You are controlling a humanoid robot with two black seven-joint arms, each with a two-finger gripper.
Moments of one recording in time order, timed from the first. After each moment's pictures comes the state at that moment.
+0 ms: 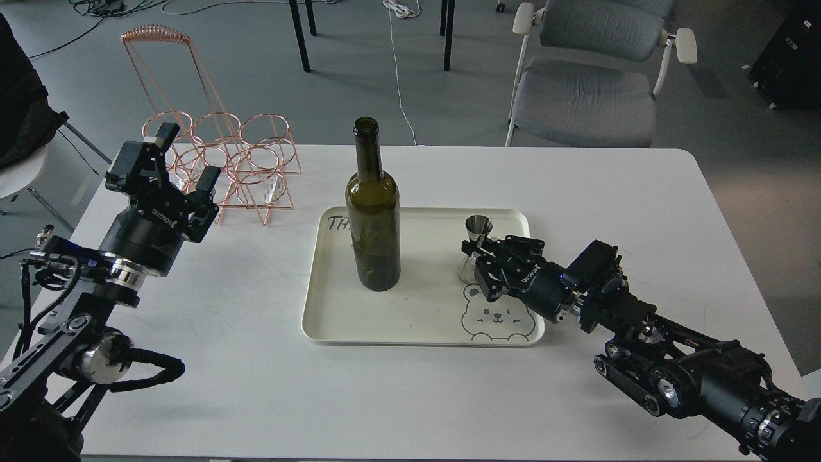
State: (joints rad) left arm -0.15 0.42 -1.19 -1.32 0.72 -0.16 -0.49; right arm 0.55 -0.18 0.52 0.72 -2.09 -0.49 0.49
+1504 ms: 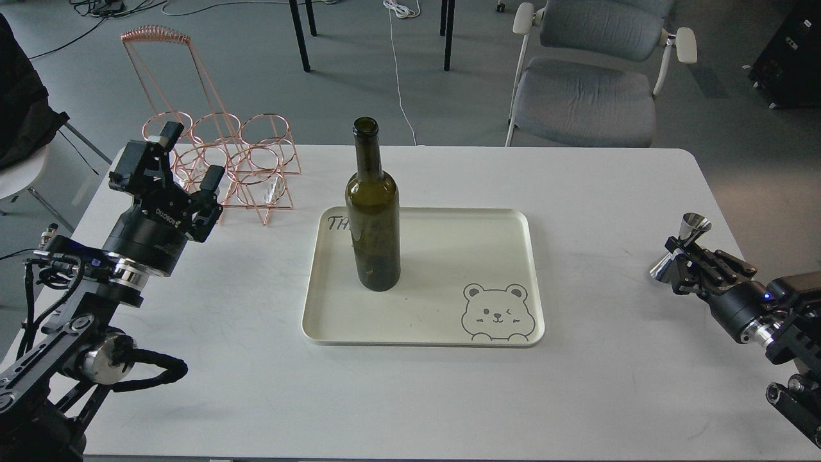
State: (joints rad) left arm -0.15 0.42 -1.18 -1.33 0.73 -0.16 -0.49; right arm 0.34 -0.57 0.69 0.70 -1.76 -0.49 0.49
